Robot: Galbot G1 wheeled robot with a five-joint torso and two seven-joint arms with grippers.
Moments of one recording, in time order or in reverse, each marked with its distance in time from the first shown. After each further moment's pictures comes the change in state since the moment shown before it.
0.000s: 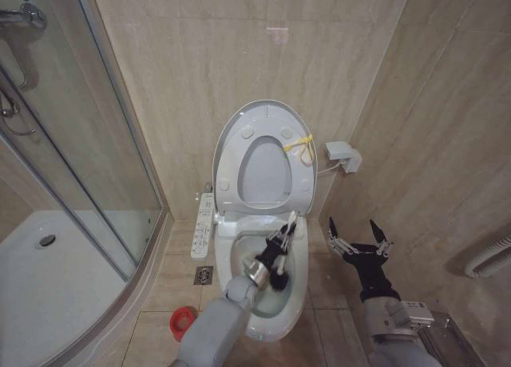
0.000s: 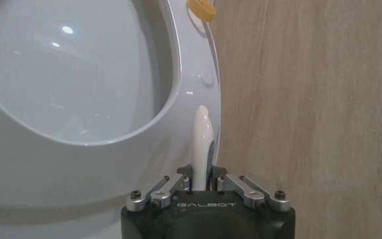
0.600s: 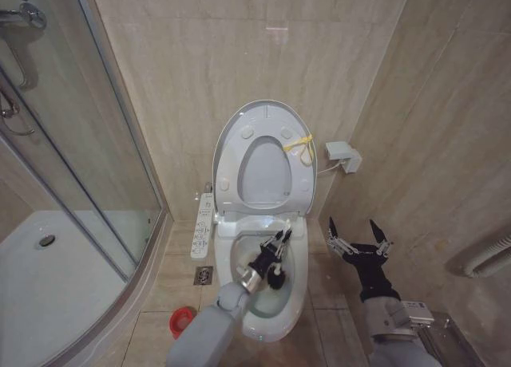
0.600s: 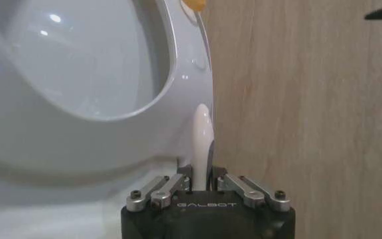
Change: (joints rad) left arm 0.091 0.093 0.009 -0.073 0.036 -0.011 0.006; right arm 0.000 0.000 0.000 0.000 0.000 0.000 0.000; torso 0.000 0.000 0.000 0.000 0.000
